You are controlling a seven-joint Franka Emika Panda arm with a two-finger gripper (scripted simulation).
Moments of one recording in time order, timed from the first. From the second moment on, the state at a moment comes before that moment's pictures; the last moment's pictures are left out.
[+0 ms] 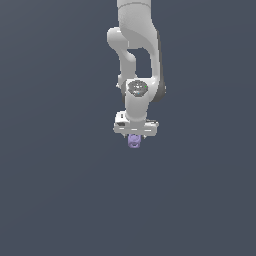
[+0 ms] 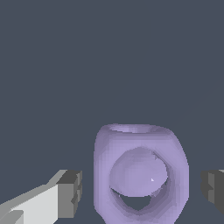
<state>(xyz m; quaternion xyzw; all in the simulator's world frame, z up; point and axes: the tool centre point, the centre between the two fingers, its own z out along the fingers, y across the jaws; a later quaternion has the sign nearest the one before) -0.073 0.033 0.066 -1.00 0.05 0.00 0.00</state>
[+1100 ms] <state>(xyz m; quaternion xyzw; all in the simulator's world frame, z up) -0.073 0.033 0.041 -1.00 0.05 0.00 0.00</state>
